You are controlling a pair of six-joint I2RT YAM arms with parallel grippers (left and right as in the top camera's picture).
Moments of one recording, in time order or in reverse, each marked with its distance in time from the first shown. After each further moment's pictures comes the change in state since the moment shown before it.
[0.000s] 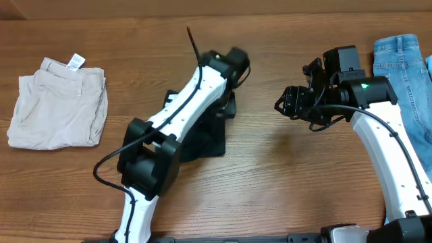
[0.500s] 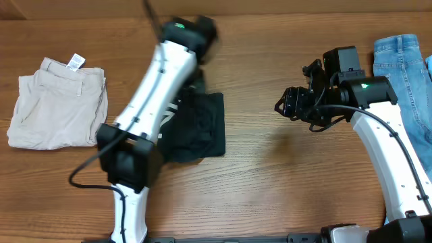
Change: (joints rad) left arm 0.214 -0.011 0.261 -0.339 -0.099 0.053; right arm 0.000 0.000 0.000 -0.016 -0.001 0.000
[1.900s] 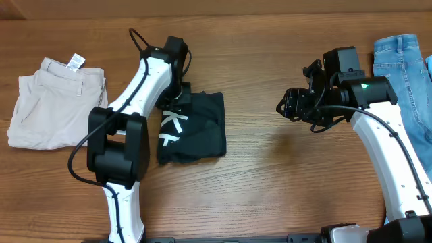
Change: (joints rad) left arm 0.103 -0.006 -0.466 0.577 0.182 0.255; right arm 0.000 0.000 0.000 -0.008 0.030 -0.025
